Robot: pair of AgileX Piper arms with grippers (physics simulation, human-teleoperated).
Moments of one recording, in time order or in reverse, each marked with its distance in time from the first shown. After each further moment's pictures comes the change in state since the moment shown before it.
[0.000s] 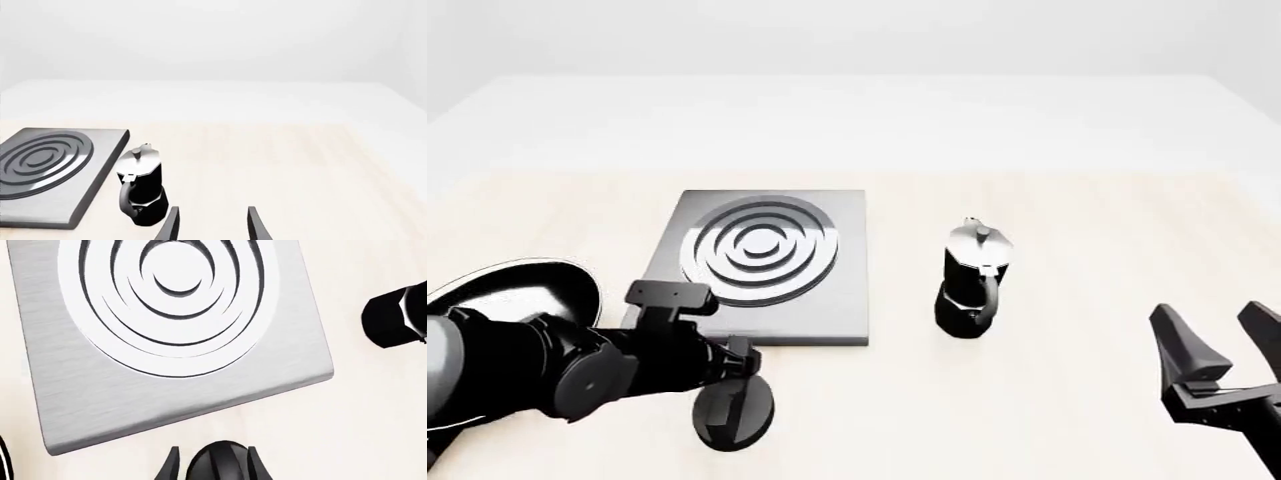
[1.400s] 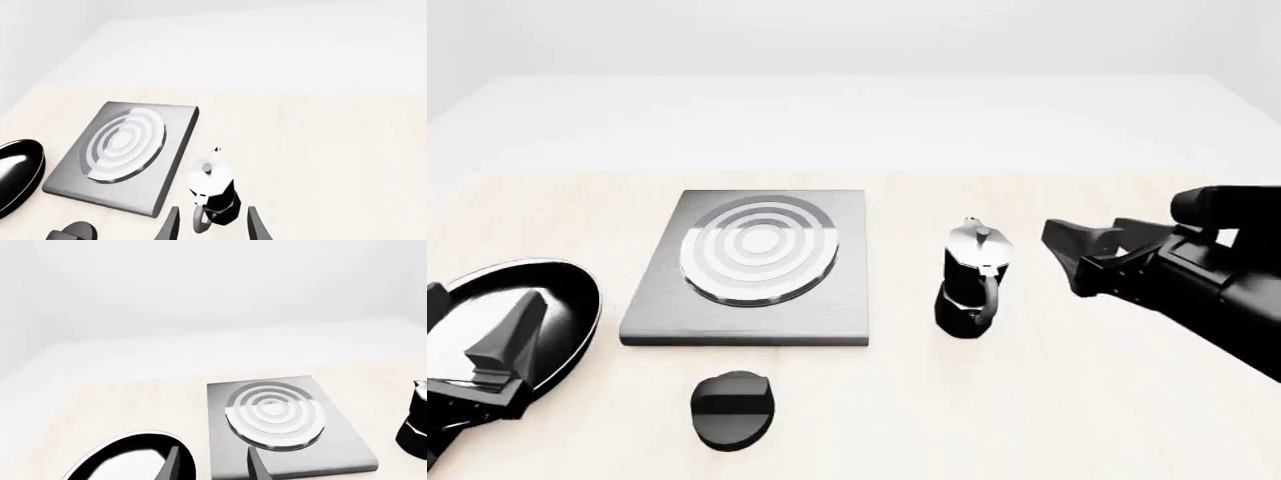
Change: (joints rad) left arm 0.428 -1.189 0.419 -0.158 0.373; right arm 0.284 0.465 -0.473 0.293 0.194
